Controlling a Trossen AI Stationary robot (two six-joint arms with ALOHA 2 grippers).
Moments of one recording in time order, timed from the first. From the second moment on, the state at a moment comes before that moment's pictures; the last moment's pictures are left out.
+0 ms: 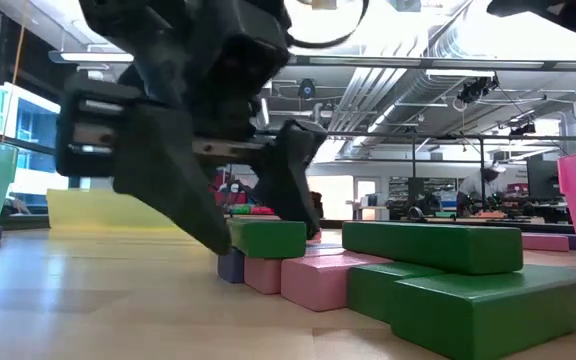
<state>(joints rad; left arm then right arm) -0.26 1.97 1.05 0.08 0.33 0.47 0.78 1.57 1.11 -0.42 0.59 0.99</state>
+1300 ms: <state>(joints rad) -0.15 1.64 1.01 -0.33 0.17 0.30 0.78 1.57 1.11 -0.48 0.63 0.99</state>
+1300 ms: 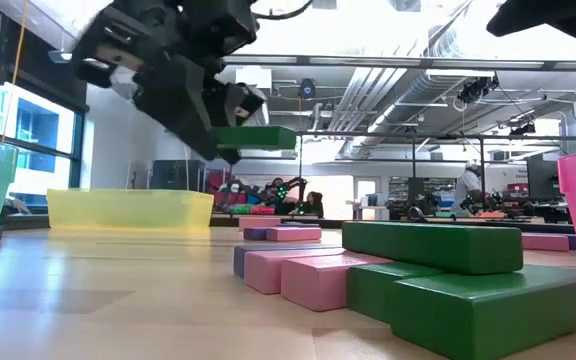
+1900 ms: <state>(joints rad) 0.72 1.17 0.72 -0.53 -0.07 -0.18 0.80 1.57 1.11 -0.48 0.70 0.92</state>
